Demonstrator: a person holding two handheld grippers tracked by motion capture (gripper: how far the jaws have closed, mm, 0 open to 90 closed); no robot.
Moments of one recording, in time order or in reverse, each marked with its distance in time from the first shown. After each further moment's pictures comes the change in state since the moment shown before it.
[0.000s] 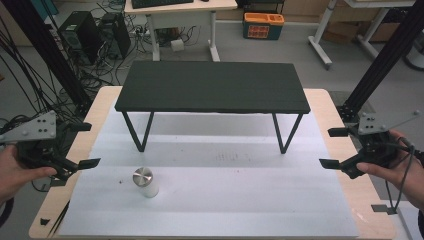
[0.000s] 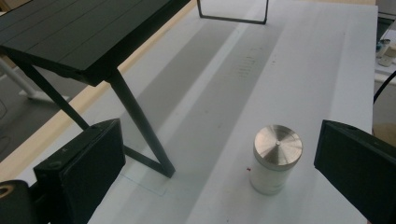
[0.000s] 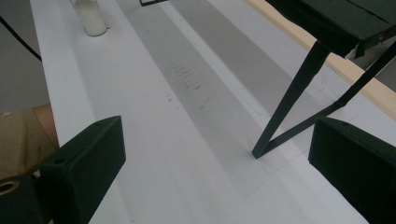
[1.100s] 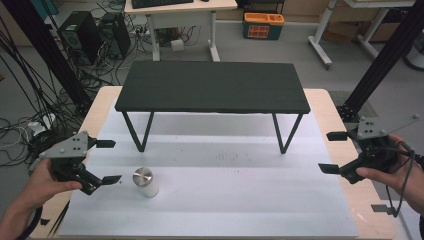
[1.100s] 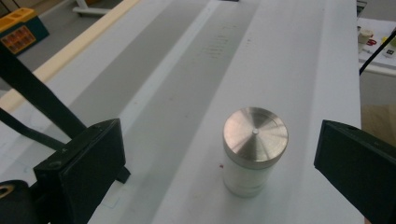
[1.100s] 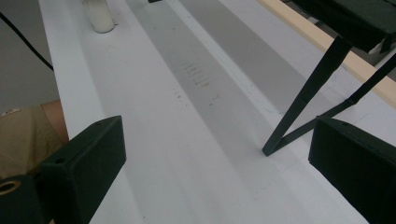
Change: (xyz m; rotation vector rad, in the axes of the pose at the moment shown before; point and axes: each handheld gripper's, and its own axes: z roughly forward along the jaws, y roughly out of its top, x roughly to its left) left arm -0.006 -0.025 0.062 0.033 -0.112 0.017; right arm 0.008 -0.001 0.001 0.011 0.016 0.002
